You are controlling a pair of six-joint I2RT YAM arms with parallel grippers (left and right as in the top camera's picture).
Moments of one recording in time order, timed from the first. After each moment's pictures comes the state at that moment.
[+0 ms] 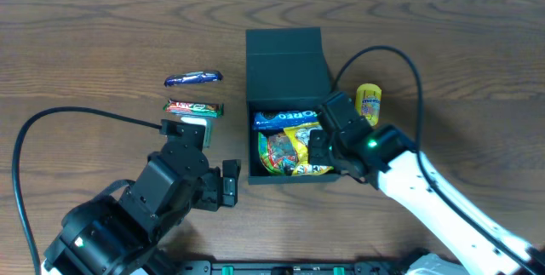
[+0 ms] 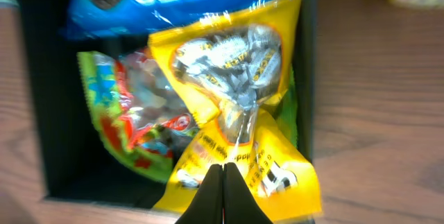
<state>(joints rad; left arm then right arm) -0.75 0.86 1.17 -1.17 -0.16 -0.57 0.62 1.38 0.98 -0.80 0.01 0.67</state>
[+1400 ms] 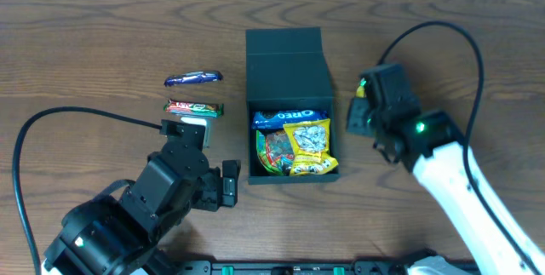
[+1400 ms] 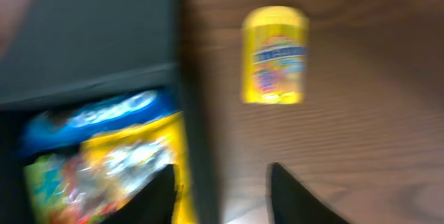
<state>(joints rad) -0.75 0.86 1.17 -1.17 -0.16 -0.56 0.33 1.34 1.10 -0.83 0.16 0.52</state>
